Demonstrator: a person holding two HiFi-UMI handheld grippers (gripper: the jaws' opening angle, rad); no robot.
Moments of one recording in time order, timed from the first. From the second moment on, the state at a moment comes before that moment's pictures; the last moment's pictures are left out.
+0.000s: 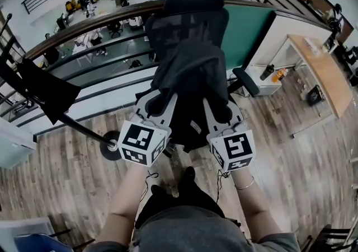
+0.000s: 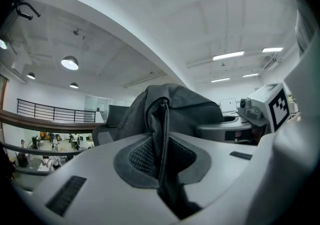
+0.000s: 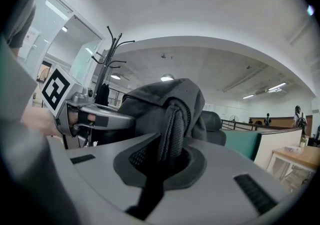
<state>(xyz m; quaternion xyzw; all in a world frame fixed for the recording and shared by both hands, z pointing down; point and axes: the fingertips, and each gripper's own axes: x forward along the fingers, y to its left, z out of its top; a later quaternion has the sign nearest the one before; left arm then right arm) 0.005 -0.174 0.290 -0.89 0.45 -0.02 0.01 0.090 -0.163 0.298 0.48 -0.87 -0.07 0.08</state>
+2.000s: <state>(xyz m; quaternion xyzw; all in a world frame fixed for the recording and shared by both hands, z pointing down) 0.139 -0.410 0.566 -0.85 0.48 -0.18 -0.16 0.232 -0.408 0.576 0.49 -0.84 0.16 0.17</state>
